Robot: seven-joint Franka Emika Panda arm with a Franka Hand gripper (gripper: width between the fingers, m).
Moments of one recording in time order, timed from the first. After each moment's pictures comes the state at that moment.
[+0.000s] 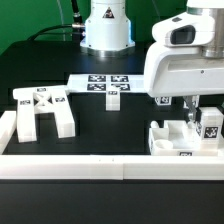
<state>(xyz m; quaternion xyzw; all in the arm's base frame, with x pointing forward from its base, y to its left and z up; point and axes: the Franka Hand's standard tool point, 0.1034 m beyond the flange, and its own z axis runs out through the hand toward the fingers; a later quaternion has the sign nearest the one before) 0.665 0.113 0.074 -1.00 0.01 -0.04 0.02</state>
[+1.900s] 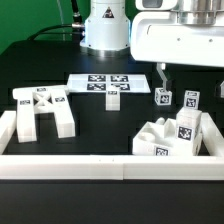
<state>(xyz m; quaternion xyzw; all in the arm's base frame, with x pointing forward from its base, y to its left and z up) 0.647 0.091 0.111 -0.96 0.27 -0.06 0.03</state>
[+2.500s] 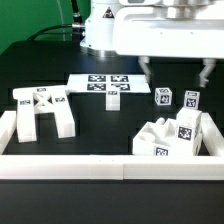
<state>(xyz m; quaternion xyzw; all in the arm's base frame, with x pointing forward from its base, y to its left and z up) 0.592 0.043 0.112 -0.98 0.19 -0.08 0.03</state>
